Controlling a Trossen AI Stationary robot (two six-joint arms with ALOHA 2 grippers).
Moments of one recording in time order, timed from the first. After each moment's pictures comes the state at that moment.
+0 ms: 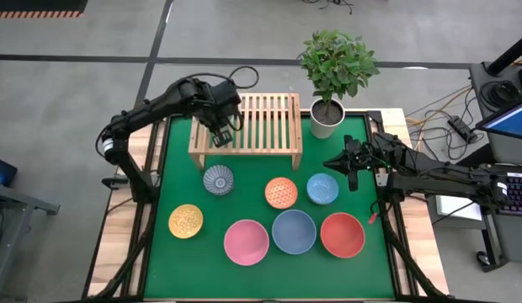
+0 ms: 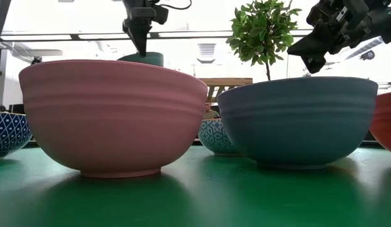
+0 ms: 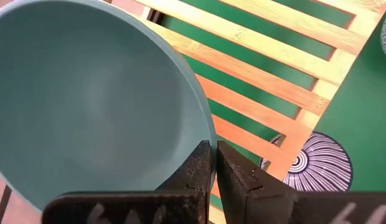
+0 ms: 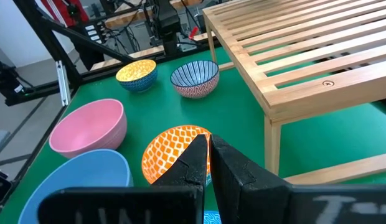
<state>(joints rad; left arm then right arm) 0.40 1.69 1.90 -1.49 -0.25 0.01 -0.36 0.58 0.42 -0.12 -0.35 0.14</state>
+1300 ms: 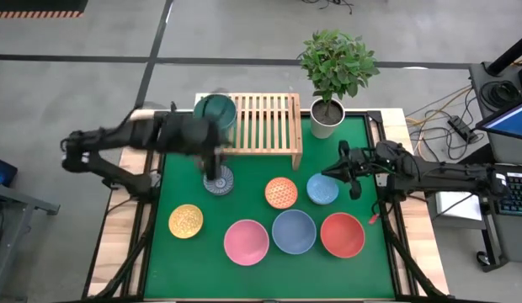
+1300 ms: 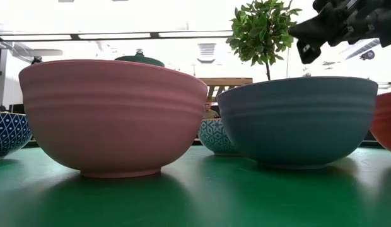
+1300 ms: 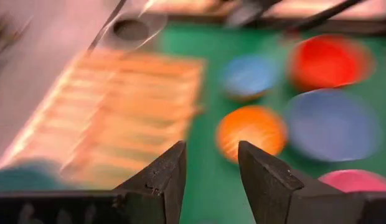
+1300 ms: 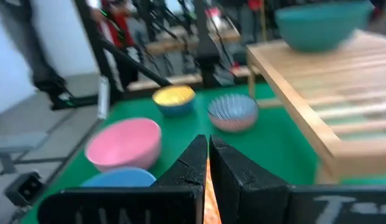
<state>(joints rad) -0.03 1.27 1.51 -0.85 -0.20 -0.05 -0.21 0.58 0.33 0.16 -0.35 0.12</state>
